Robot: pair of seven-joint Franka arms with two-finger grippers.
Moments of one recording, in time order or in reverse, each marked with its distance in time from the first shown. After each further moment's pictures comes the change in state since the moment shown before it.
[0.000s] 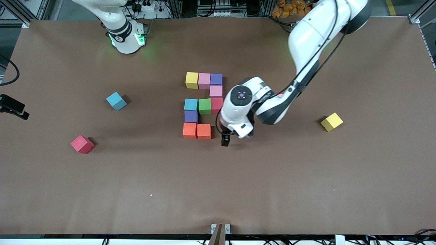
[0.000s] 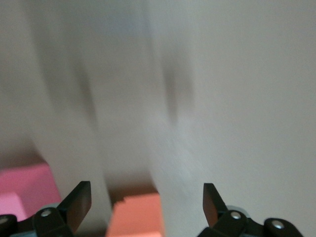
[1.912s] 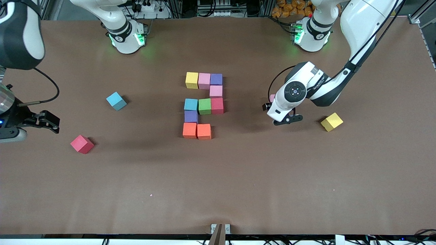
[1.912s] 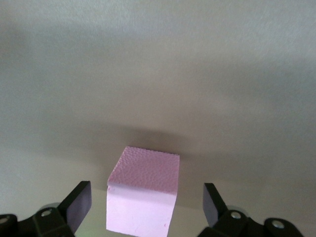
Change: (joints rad) left arm 0.560 -0.272 -0.293 -0.594 0.000 -0.147 1.401; right arm 0.157 0.076 0.010 0.000 -0.156 0.089 0.017
